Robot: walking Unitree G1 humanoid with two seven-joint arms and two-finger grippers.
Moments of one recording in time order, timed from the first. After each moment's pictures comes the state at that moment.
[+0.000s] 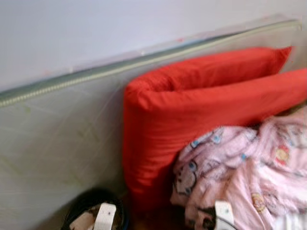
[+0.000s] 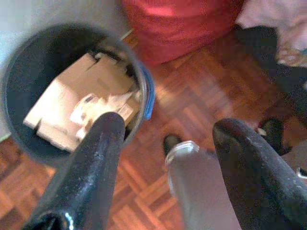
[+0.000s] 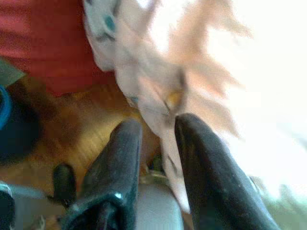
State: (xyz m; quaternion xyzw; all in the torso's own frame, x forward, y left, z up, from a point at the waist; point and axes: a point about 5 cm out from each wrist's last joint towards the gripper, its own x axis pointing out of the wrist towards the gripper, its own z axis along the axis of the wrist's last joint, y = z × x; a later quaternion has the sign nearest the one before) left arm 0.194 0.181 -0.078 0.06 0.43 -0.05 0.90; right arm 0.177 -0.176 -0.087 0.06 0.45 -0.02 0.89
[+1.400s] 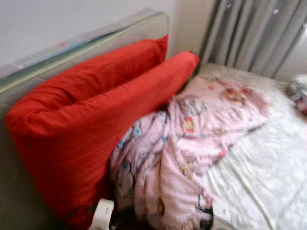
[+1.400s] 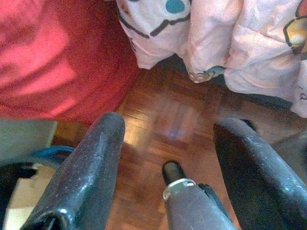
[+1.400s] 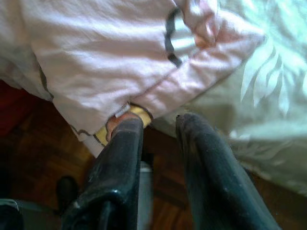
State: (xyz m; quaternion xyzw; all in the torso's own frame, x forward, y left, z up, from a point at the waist) left arm 0.195 0.187 -0.076 0.07 0.42 -0.05 0.90; right arm 0.178 -0.166 -0.088 0.07 0.45 -0.01 0.89
